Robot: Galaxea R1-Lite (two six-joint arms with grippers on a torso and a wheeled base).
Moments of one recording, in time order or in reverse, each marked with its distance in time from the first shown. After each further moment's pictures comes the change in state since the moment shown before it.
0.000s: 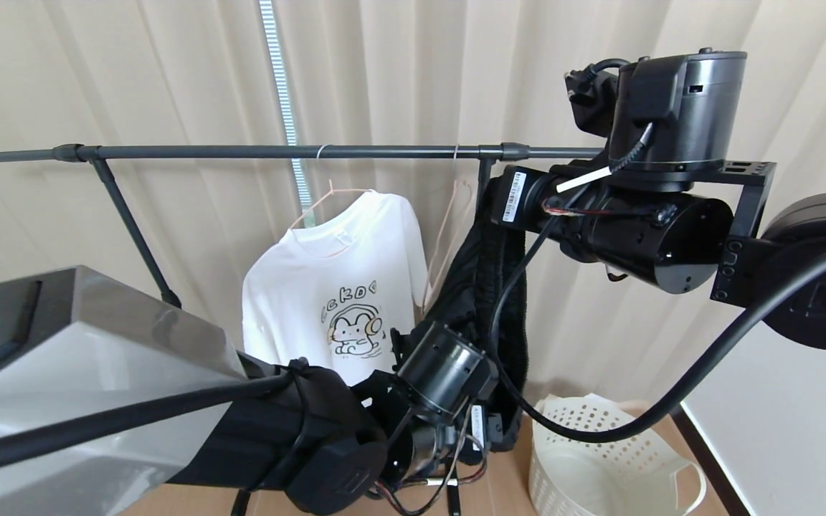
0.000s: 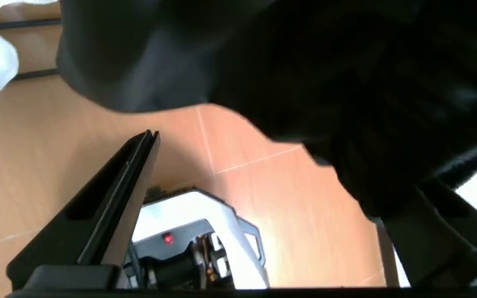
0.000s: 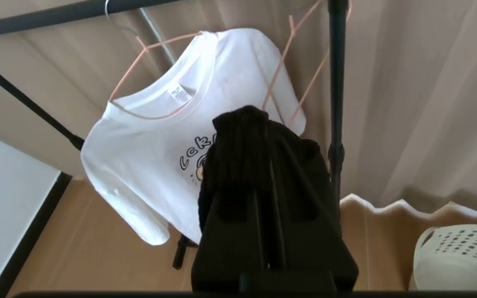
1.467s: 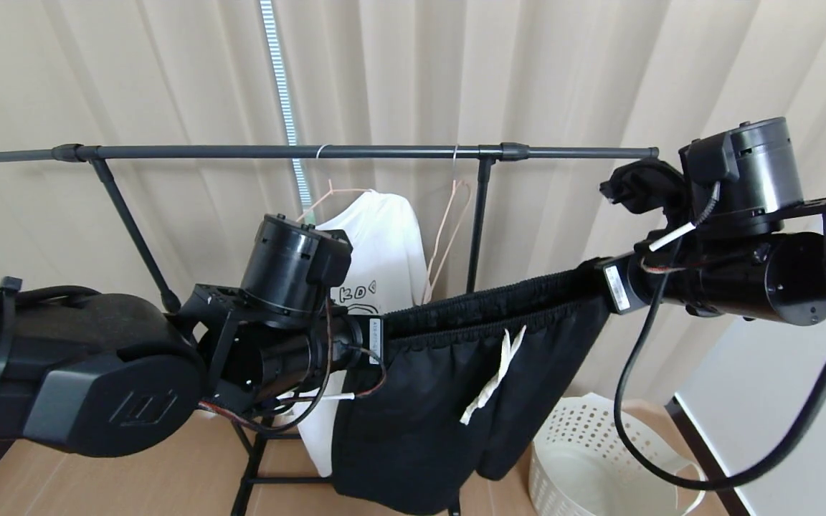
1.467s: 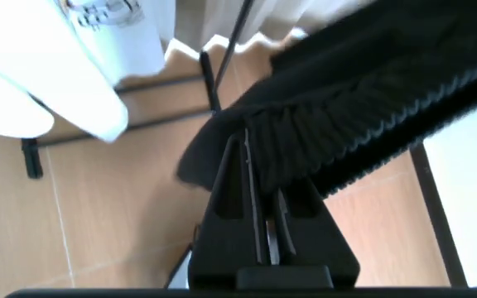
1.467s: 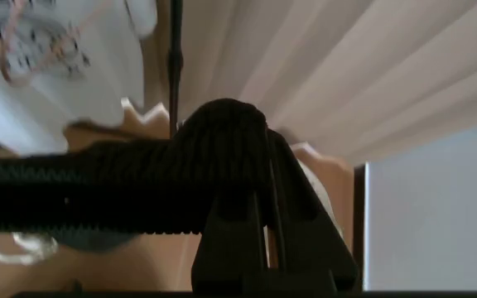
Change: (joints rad) left arm 0.214 -0.324 0.094 0.003 0.048 0.286; right arm -0.208 -0.144 0.161 0.408 0.012 -0.404
